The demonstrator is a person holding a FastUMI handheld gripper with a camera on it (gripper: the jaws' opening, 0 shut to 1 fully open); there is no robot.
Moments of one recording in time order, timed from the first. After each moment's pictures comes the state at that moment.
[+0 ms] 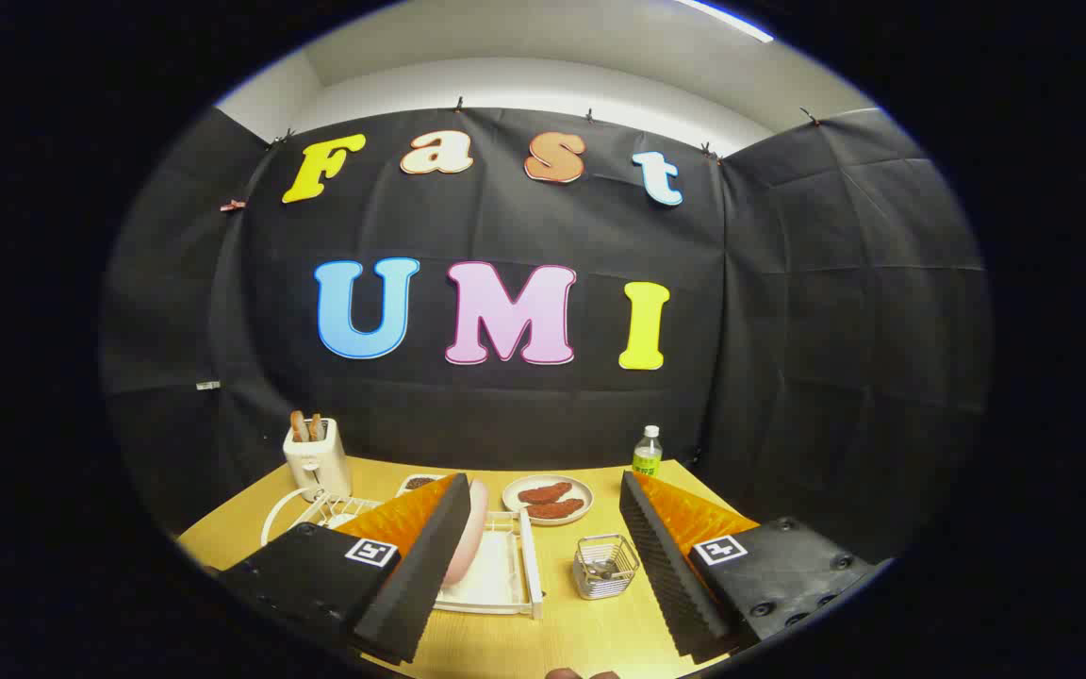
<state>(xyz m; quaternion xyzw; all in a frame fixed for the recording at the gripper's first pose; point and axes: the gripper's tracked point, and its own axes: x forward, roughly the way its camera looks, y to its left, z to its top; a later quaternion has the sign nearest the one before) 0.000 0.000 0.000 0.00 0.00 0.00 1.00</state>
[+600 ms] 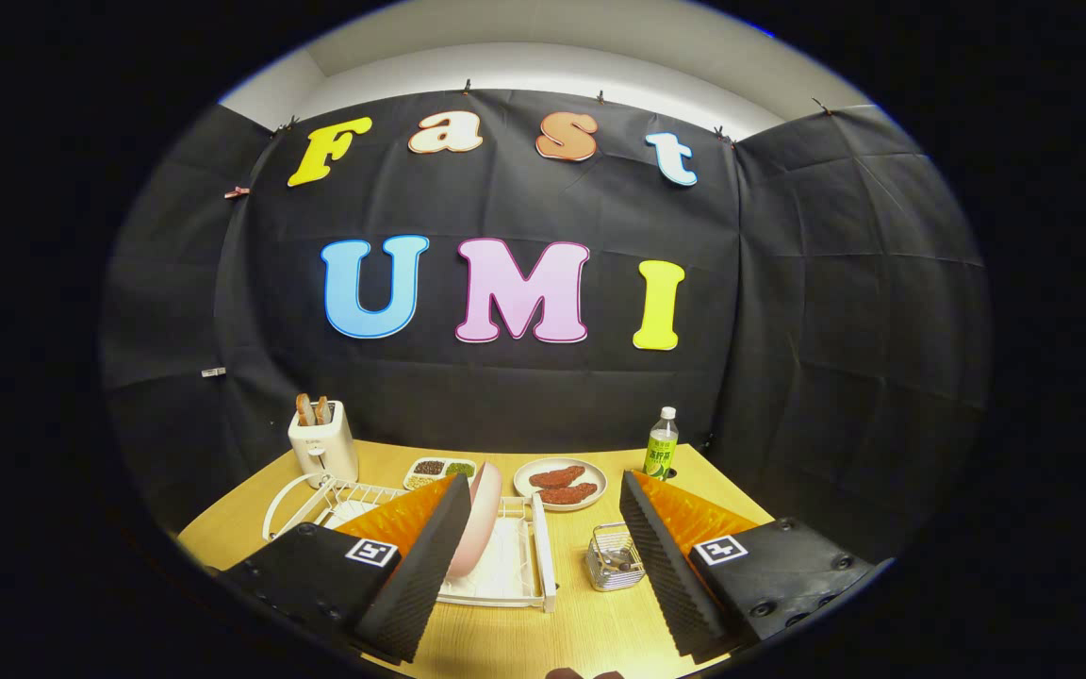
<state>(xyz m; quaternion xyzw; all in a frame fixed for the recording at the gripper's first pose) 0.017 0.010 -0.023 0.00 0.04 0.01 1.00</state>
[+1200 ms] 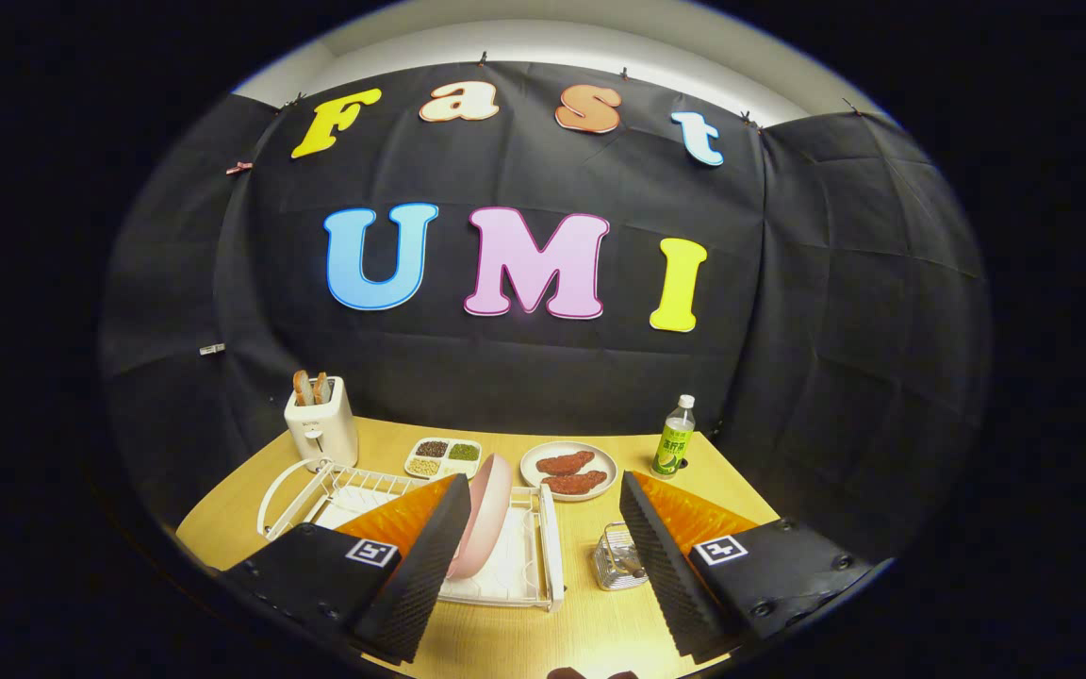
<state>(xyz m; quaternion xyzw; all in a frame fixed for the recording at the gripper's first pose) 0.064 0.030 -0.031 -0.04 0.10 0.02 0.99</state>
